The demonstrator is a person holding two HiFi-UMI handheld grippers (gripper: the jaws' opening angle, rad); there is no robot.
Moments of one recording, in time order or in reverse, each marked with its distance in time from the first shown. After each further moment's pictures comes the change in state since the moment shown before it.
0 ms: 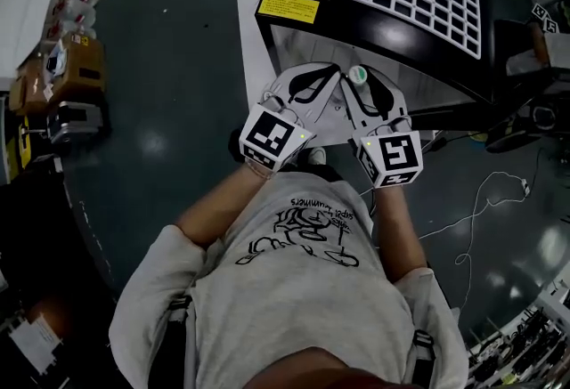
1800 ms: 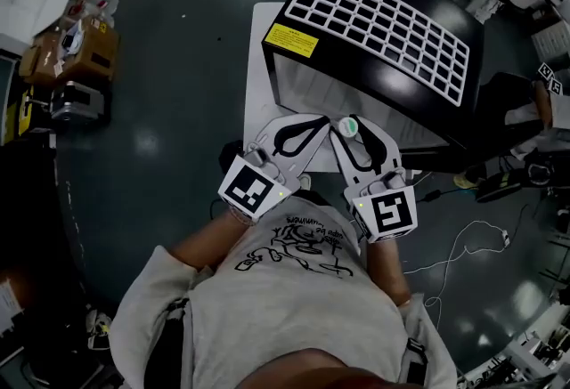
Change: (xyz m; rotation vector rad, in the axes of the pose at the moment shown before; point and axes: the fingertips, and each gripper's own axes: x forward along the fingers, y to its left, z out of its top) left arm -0.034 -0.040 0.057 -0.082 -0.047 0.099; right arm -0.048 0.025 0.062 -0.071 0.004 0.181
